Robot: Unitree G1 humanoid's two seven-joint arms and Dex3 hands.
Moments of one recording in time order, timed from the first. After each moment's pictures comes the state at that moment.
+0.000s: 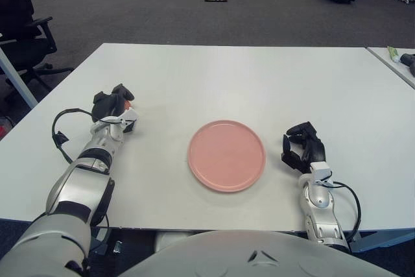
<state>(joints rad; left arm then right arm) -0.58 0.45 -0.24 1.28 0.48 -0.26 0.52 0.23 0.01 -0.06 0.14 -0.12 -0.33 -0.20</state>
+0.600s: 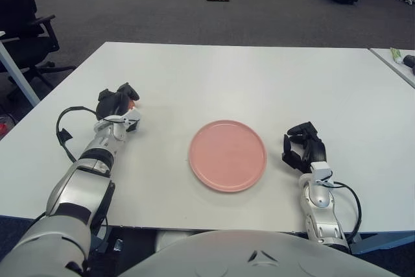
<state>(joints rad) -0.55 0.45 -0.27 1.18 0.50 -0.28 0.53 0.23 0.01 -0.07 0.15 -0.12 -0.33 -0.21</state>
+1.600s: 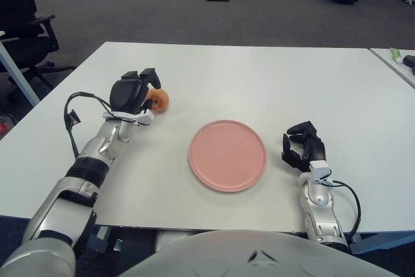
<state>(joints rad) -0.33 0.55 -0.27 0.49 0.67 -0.29 0.53 0.22 0.02 -0.06 0.14 -0.13 -0.31 -0.22</state>
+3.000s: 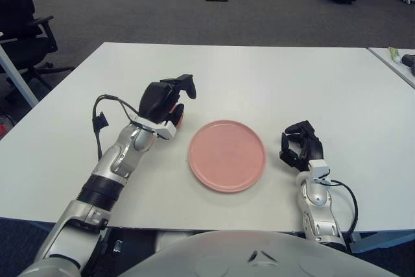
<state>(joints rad) -0.23 0.43 -0.25 0.20 0.63 -0.34 0.23 0.22 0.03 -0.06 0.13 -0.11 -0.30 -0.20</state>
